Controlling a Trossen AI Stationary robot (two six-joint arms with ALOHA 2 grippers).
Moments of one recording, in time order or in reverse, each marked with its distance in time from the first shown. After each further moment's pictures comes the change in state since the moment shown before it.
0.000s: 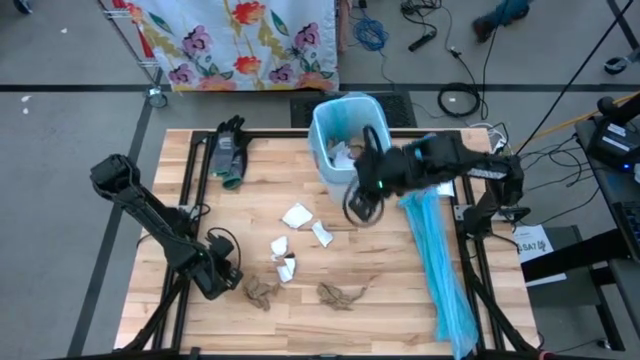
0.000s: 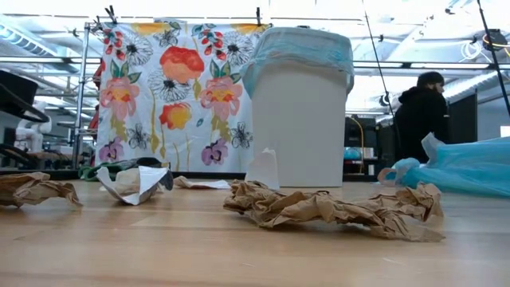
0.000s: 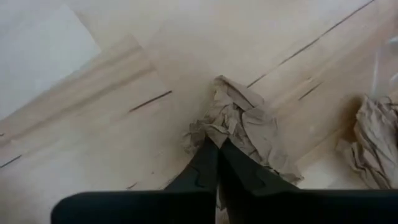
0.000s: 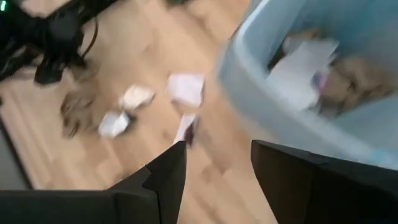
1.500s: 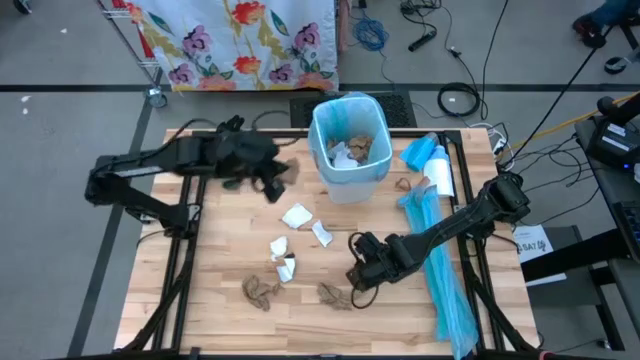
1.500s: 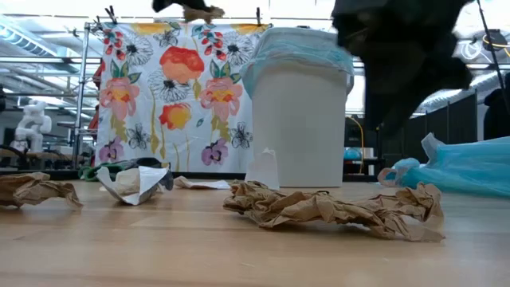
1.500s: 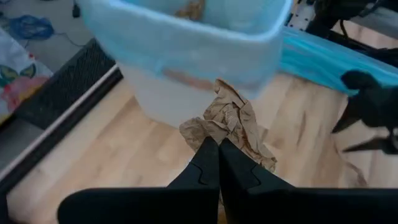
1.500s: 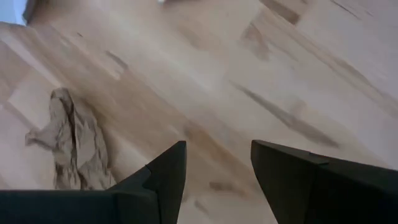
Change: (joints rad) left arm 0.942 -0.040 0.947 -0.220 -0.082 1.485; right arm 0.339 0.010 -0.985 0.702 0.012 0.629
